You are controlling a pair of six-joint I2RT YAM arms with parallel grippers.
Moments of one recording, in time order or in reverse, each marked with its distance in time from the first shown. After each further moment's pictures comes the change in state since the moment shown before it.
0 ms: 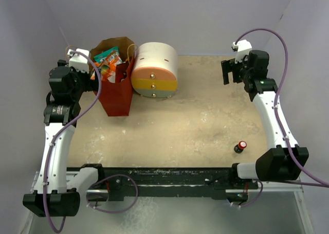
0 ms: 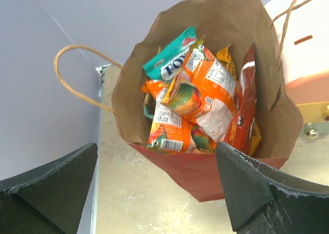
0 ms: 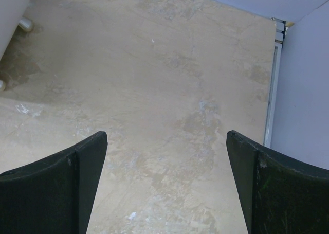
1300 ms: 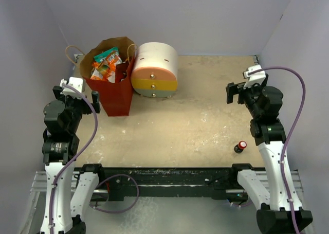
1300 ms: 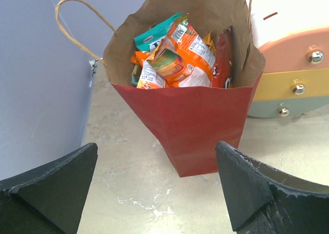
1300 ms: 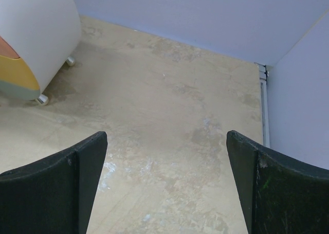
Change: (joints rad) left arm 0.026 -0.403 -0.289 -0.008 0.058 -0.067; right arm -0.002 -0.554 -0.419 0.204 -0.065 0.053
